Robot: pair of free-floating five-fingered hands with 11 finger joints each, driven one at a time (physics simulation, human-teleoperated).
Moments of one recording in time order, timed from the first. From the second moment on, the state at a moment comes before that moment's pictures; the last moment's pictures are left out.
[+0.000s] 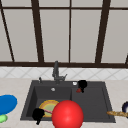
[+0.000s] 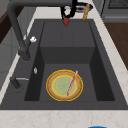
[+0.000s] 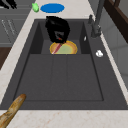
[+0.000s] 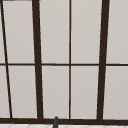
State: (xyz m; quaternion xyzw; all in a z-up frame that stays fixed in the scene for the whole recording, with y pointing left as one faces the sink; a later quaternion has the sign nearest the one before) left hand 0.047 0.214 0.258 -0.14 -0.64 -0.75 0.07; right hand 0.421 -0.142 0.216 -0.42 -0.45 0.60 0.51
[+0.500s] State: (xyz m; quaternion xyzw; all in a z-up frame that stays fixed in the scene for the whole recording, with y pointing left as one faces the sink) left hand 0.047 0.214 0.258 -0.14 -0.64 -0.75 0.07; right hand 0.408 -0.207 0.241 -0.42 -0.45 0.59 0.51
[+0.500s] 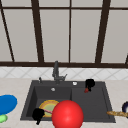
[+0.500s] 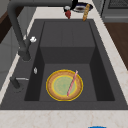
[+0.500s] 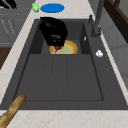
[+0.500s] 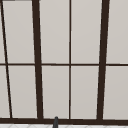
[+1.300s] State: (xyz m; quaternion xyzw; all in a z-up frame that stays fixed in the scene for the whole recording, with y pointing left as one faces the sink) left hand 0.047 0.214 0.258 -0.14 -0.64 -0.75 0.07; right hand 0.385 -0.312 0.273 -0.42 -0.46 0.59 0.52
